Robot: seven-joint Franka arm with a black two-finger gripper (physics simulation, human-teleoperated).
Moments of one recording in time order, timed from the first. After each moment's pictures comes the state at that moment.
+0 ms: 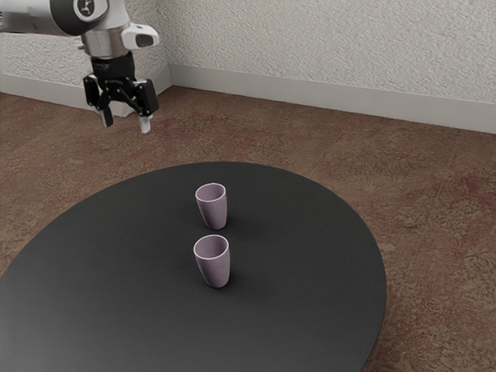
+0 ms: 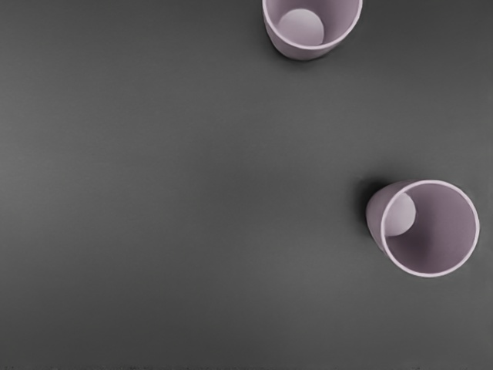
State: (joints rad) arm -0.12 0.09 0.20 -1.48 -0.01 1.49 -0.02
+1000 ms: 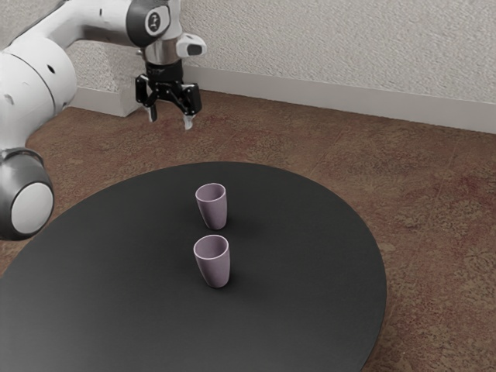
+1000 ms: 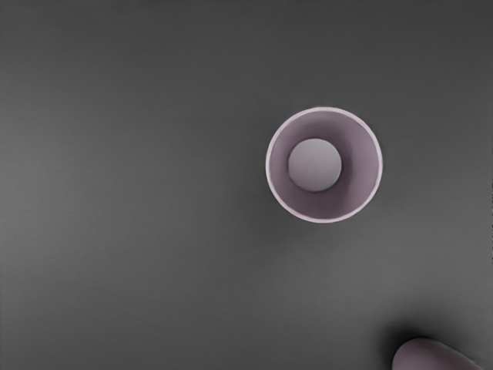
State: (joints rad) arm -0.08 0.58 0.20 -0.93 -0.02 1.46 -0.01
